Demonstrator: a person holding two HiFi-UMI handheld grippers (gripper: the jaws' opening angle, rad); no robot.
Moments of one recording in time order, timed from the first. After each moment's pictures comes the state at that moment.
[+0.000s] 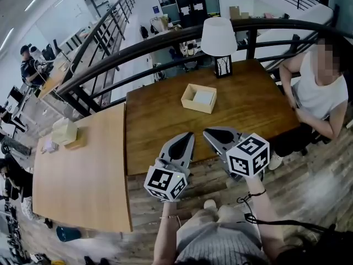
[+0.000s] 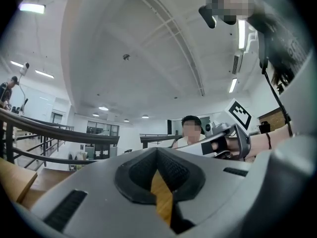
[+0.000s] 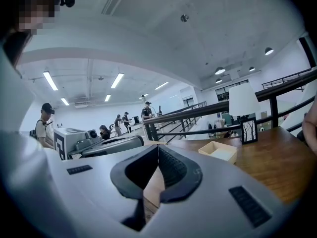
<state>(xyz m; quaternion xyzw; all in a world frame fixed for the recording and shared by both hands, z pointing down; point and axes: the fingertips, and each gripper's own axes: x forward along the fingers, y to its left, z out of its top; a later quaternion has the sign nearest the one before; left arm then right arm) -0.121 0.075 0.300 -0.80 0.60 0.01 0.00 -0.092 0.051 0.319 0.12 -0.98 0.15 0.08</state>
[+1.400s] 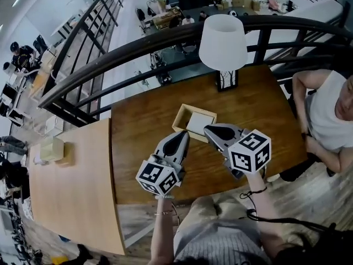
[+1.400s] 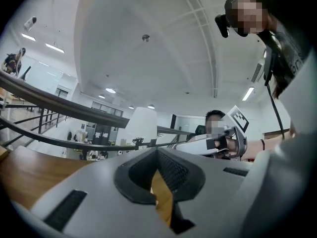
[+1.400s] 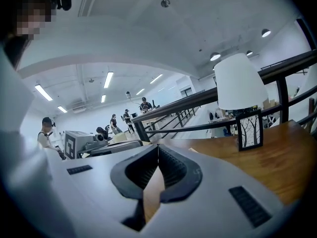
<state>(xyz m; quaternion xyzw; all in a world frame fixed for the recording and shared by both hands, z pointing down) -0.204 -0.095 0.374 -0.80 0.59 0.03 -0.11 -0.154 -0.123 0.380 0.11 -0.96 0.21 0.11</state>
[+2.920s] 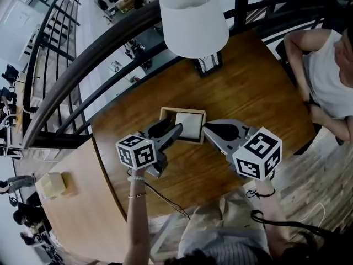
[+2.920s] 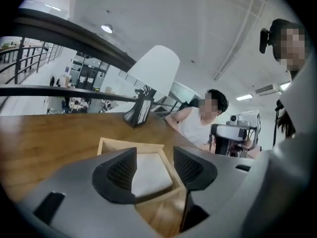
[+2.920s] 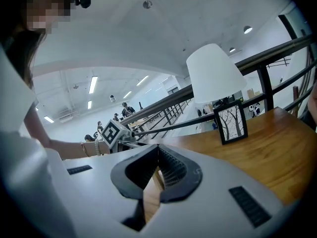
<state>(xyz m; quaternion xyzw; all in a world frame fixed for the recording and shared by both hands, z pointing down) -0.229 -0.190 0.474 -0.82 0.43 -0.10 -0.37 -0.134 -0.173 0.401 0.17 -0.94 0.26 0.12</state>
